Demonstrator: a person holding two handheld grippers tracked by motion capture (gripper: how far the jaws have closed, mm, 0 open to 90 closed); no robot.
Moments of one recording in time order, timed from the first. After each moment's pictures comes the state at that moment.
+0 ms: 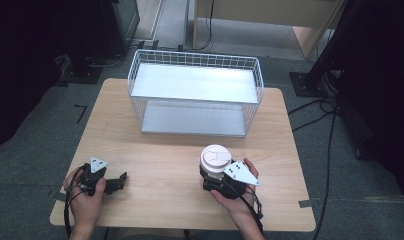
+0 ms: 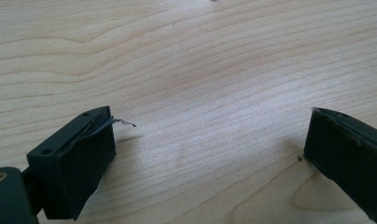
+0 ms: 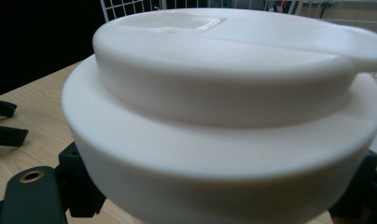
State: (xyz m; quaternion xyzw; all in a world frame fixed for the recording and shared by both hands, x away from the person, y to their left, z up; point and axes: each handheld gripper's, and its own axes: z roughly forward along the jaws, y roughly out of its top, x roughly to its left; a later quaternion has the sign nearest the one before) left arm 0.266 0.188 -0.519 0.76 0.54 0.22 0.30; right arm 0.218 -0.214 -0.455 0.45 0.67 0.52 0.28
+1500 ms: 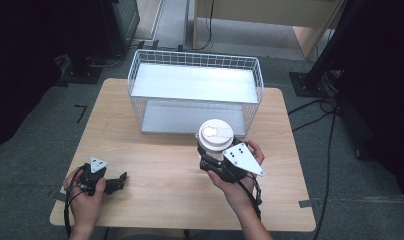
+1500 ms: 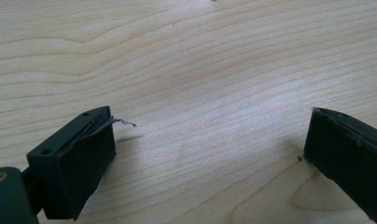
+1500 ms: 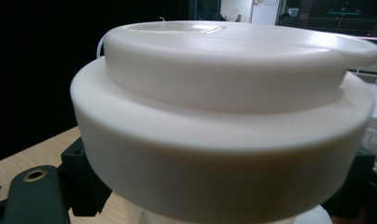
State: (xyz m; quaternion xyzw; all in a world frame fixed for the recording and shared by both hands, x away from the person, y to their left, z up) left arm 0.266 0.188 -0.519 0.76 0.54 0.22 0.30; right arm 0.232 -0.200 -0.378 0.41 0.62 0.56 0.36
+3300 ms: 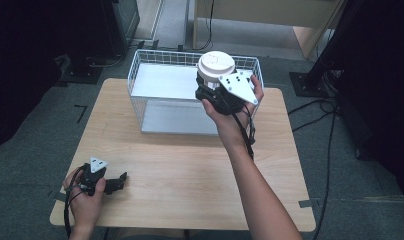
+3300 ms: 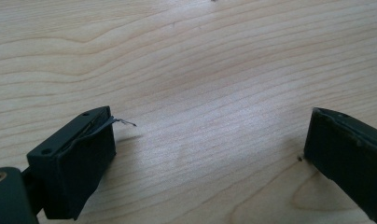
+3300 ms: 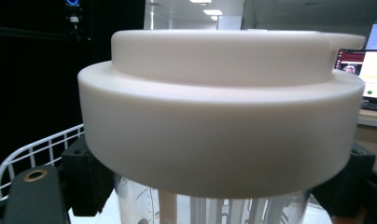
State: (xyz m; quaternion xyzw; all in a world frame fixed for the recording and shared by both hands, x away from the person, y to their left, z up) left arm 0.266 0.189 -0.518 0.76 0.54 0.22 0.30; right arm 0.349 -0.184 -0.282 0.41 0.56 0.56 0.45
